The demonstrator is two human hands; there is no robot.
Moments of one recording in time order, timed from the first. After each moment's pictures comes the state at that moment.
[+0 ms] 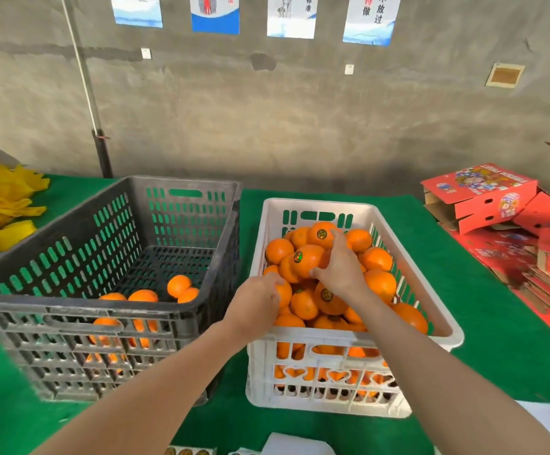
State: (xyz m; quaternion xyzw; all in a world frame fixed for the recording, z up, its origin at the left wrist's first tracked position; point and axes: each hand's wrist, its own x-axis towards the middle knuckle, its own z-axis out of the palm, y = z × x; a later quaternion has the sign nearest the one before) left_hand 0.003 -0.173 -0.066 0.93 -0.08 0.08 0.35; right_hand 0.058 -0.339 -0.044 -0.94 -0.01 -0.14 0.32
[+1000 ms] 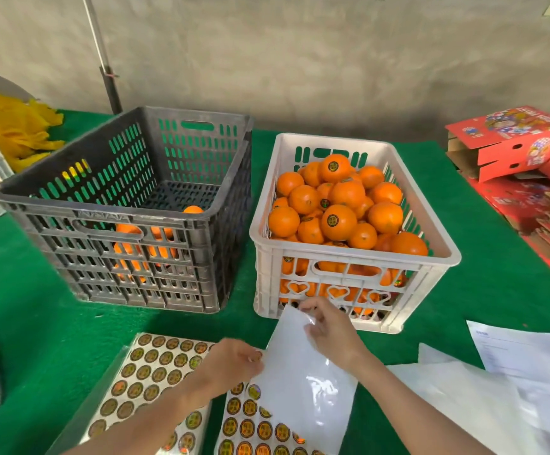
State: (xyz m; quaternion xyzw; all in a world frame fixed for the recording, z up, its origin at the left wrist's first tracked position) left_hand -0.152 -0.135 -0.197 0.87 0.07 -0.23 0.44; right_hand -0.107 -0.345 -0.169 -0.91 -0.12 0.06 0.40
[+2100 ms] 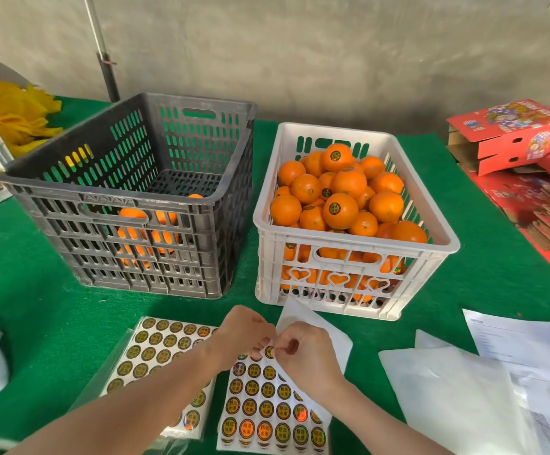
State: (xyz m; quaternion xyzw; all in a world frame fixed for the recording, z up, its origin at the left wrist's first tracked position) left_hand -0.138 -0.161 -0.166 0.80 0.16 -0.23 0.54; right_hand -0.168 -0.299 -0.179 -0.90 -0.11 0.01 0.41
